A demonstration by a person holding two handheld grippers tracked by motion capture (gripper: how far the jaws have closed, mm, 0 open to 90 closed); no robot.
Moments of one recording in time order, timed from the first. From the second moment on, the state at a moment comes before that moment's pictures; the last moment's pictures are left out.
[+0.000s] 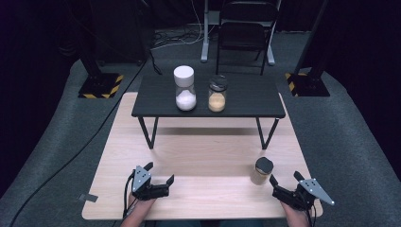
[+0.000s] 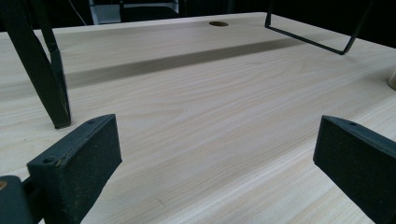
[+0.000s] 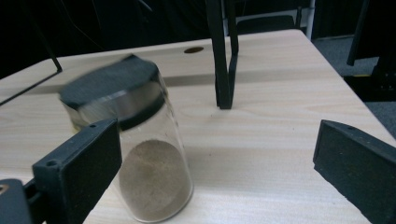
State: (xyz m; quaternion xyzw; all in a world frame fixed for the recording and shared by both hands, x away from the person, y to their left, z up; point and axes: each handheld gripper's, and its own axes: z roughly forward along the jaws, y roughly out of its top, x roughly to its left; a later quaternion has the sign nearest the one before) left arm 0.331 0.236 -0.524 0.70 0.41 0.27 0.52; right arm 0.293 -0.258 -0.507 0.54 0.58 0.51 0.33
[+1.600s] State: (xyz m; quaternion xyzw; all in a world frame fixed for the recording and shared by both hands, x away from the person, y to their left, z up) left arm 0.331 0.236 -0.524 0.70 0.41 0.27 0.52; right arm 0.307 -0.220 -0.479 0.50 0.61 0.53 0.31
